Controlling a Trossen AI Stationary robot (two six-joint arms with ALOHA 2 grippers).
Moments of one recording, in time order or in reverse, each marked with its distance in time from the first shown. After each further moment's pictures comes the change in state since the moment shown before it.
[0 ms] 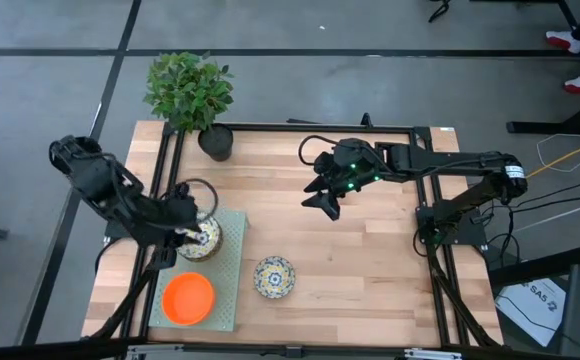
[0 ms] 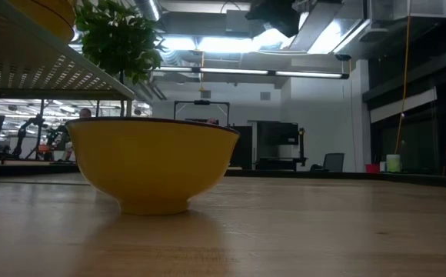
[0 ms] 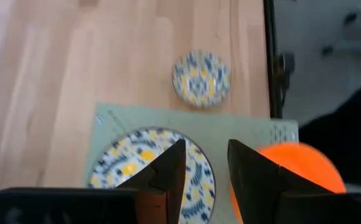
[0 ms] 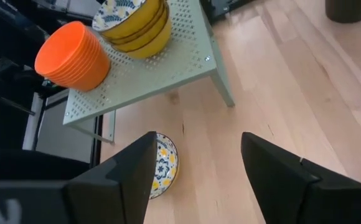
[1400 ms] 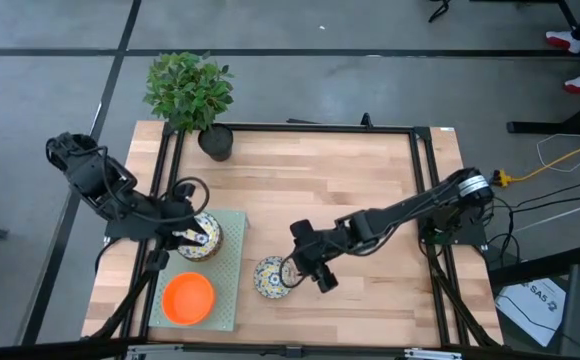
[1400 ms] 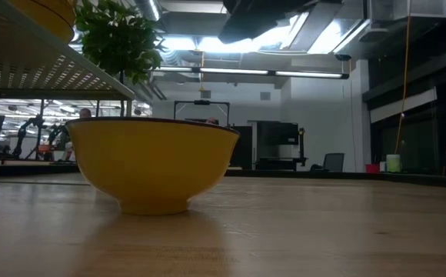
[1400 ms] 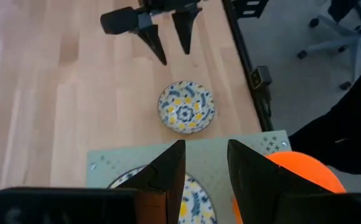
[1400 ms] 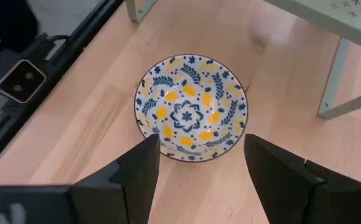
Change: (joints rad) left arm 0.000 -0.071 -0.085 0.176 -0.002 0.232; right arm 0.391 0.318 0.000 0.100 0.205 -0.558
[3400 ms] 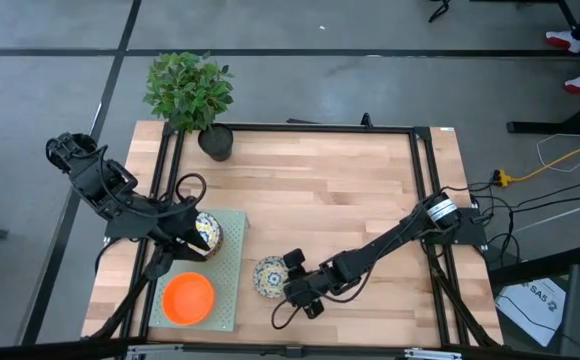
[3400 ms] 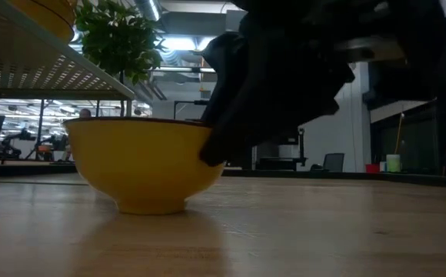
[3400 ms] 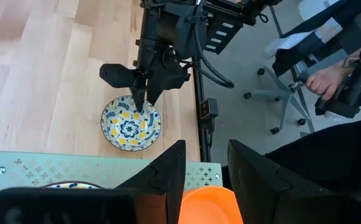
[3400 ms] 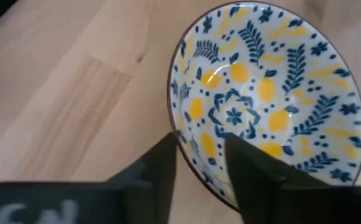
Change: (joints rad) left arm -0.002 -0.027 -0.075 0.216 0.096 -0.253; right arm 0.146 0.304 0.000 0.235 0.260 0.052
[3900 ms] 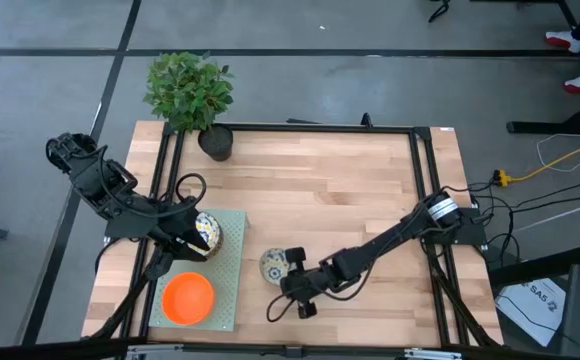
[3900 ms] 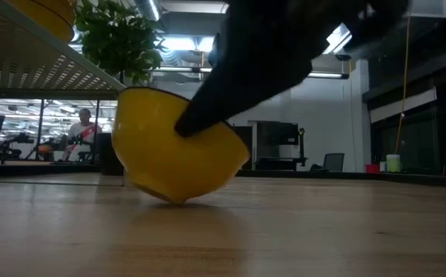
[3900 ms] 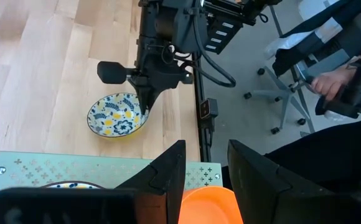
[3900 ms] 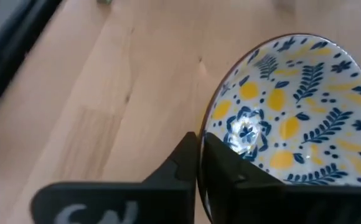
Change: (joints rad) left arm 0.000 0.000 0.000 0.000 0.000 0.000; right arm -0.002 -0.005 0.002 0.047 -0.020 0.228
